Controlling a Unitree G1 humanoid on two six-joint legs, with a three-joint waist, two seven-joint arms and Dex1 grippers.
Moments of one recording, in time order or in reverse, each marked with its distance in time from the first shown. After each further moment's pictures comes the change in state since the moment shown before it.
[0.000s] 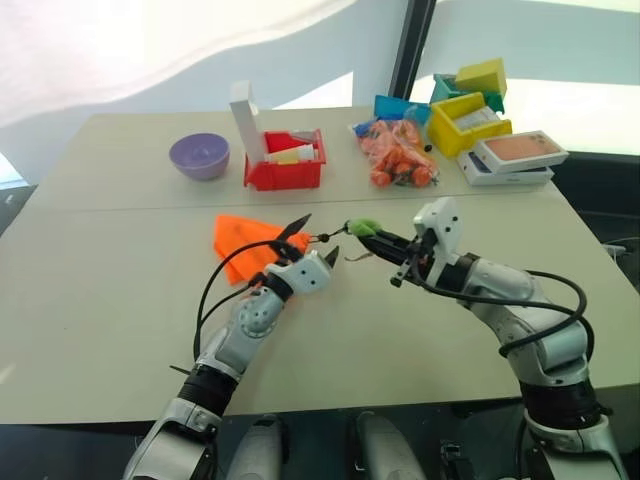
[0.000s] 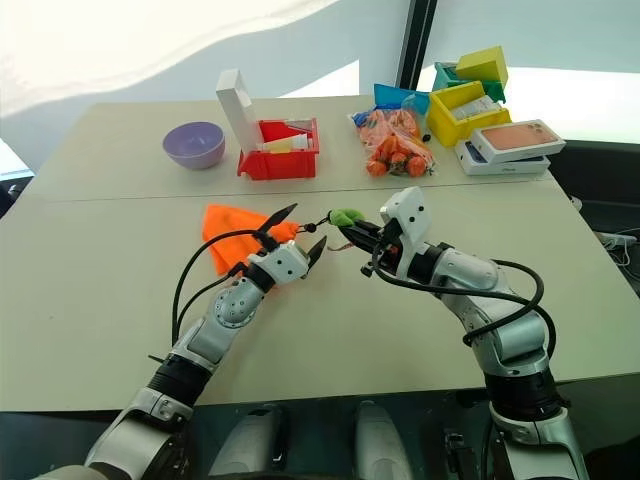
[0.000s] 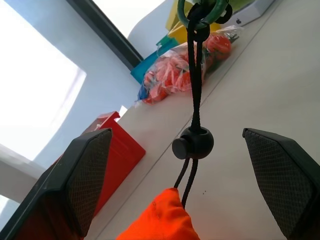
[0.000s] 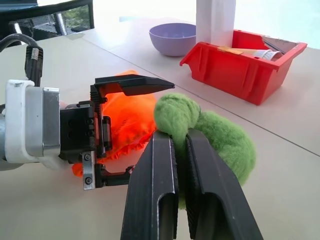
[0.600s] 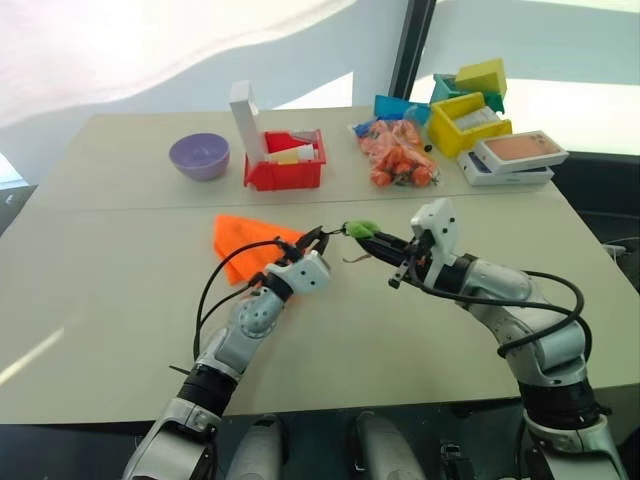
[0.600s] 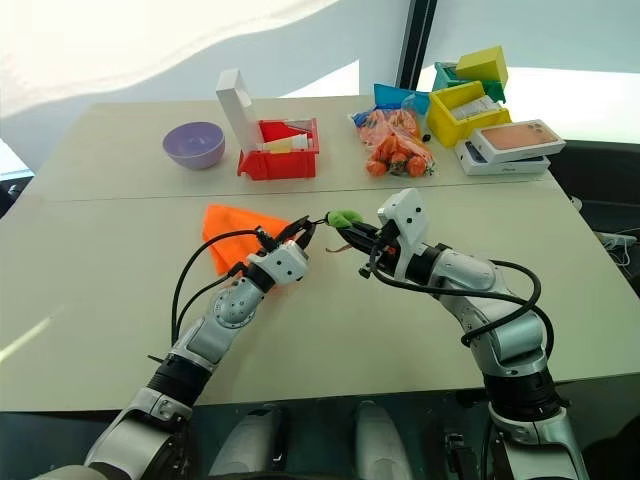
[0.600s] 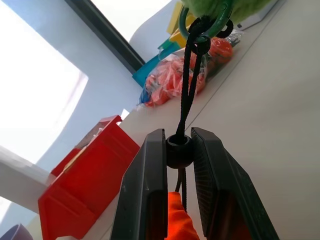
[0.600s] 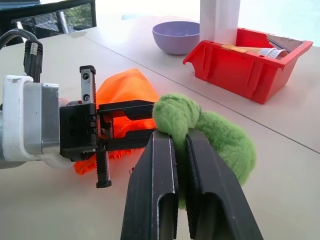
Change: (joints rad) left arm 0.000 0.002 -0.001 0.000 0.001 -0.013 0.008; right arm 0.000 0.000 0.010 0.000 -0.001 -0.001 -0.002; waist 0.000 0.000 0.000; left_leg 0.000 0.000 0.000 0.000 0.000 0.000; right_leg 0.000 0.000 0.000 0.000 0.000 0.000
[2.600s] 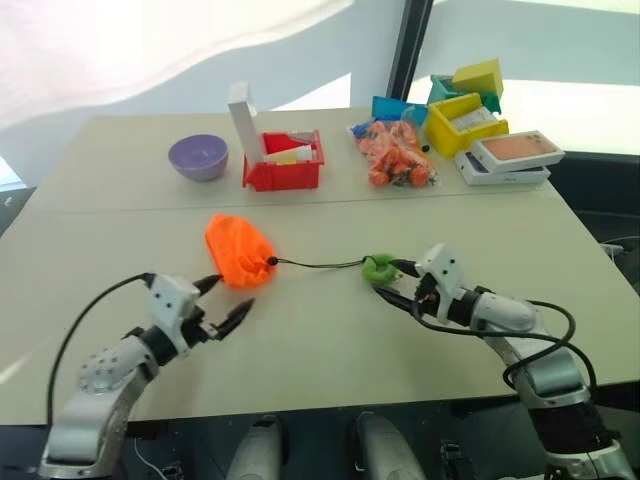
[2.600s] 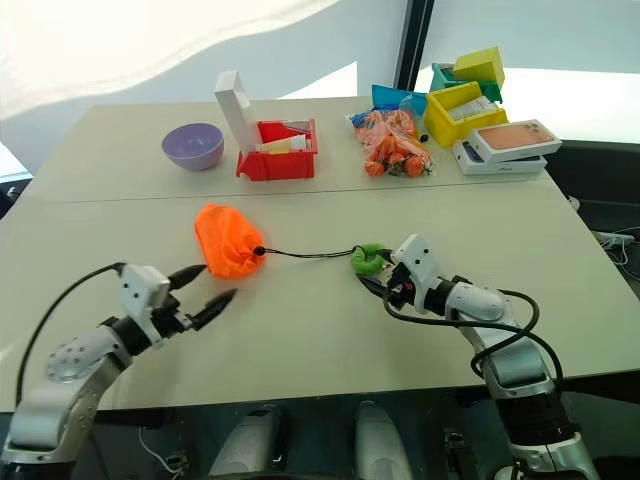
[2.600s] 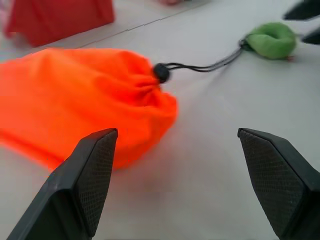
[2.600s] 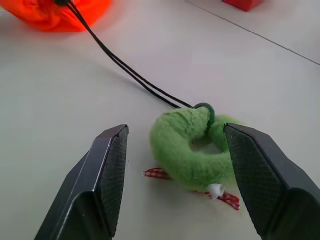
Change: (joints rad) left arm 0.552 0.331 0.492 -0.668 -0.894 0.696 -0.532; right arm 0.181 -0.064 0.007 0.178 -0.183 -0.249 0.101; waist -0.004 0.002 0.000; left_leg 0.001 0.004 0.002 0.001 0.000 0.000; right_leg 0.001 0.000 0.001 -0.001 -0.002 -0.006
